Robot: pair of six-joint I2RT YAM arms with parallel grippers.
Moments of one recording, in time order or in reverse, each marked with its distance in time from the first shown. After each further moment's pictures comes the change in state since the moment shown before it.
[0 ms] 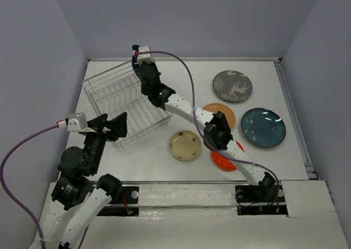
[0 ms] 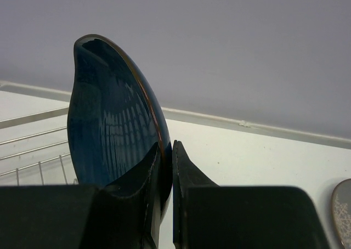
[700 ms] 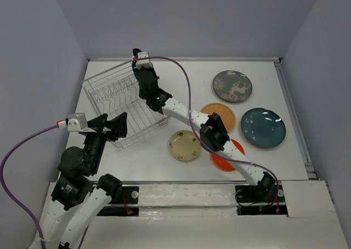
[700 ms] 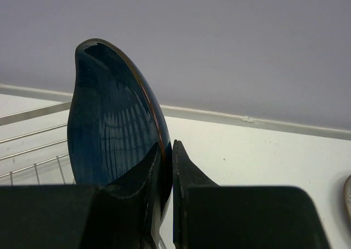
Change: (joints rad) left arm -0.001 0.000 0.000 0.001 0.000 0.000; right arm 0.007 0.072 0.012 0.103 0.031 -0.019
